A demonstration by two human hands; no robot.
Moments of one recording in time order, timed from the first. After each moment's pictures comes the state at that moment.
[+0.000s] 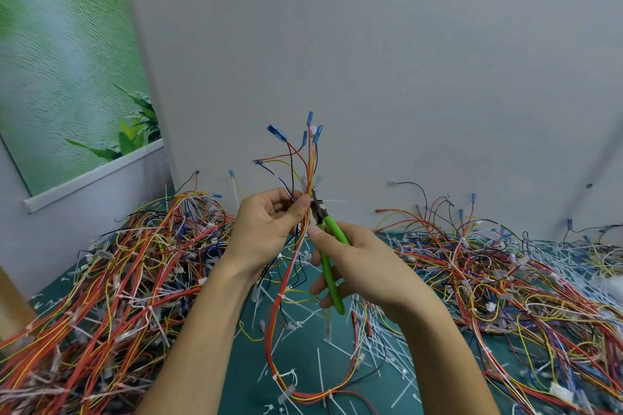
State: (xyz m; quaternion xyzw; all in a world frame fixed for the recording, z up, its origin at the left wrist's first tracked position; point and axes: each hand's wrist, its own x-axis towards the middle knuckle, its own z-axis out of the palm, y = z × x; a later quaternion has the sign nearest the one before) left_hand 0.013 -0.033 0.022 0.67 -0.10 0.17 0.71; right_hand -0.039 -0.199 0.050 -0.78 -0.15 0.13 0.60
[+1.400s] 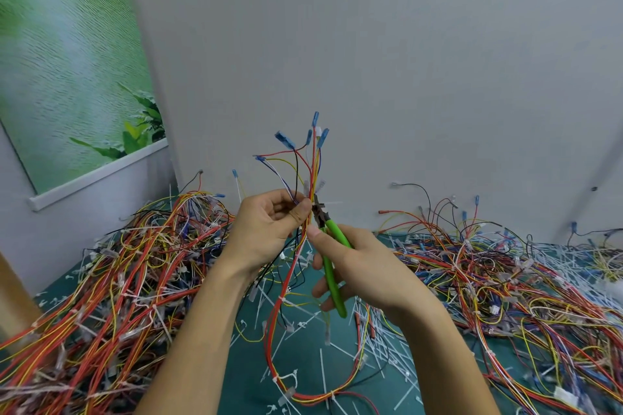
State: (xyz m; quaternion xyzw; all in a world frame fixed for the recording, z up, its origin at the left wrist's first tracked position) left_hand 0.012 -0.026 0.023 0.68 -0.13 0.17 0.70; right_hand -0.038 -0.198 0.048 -0.78 -0.15 0.14 0.59
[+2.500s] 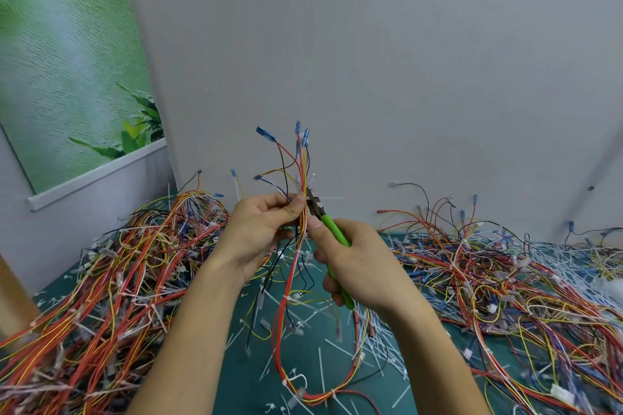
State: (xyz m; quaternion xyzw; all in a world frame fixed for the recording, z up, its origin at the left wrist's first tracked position) left_hand 0.002 -0.024 0.034 0.62 -0.05 0.06 0.78; right_hand -0.033 -0.193 0.037 -0.81 -0.15 0.02 0.57
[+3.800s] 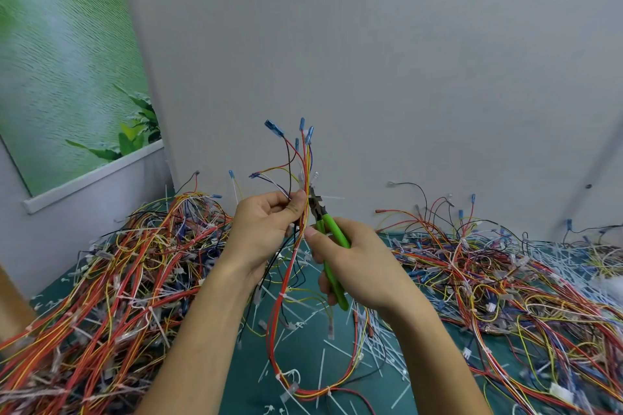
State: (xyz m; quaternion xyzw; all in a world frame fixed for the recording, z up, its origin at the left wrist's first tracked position) left_hand 0.004 -0.038 0.032 0.66 -0.03 0.14 0.74; right_hand -0.033 -0.197 0.040 -0.80 -0.17 0.04 0.57
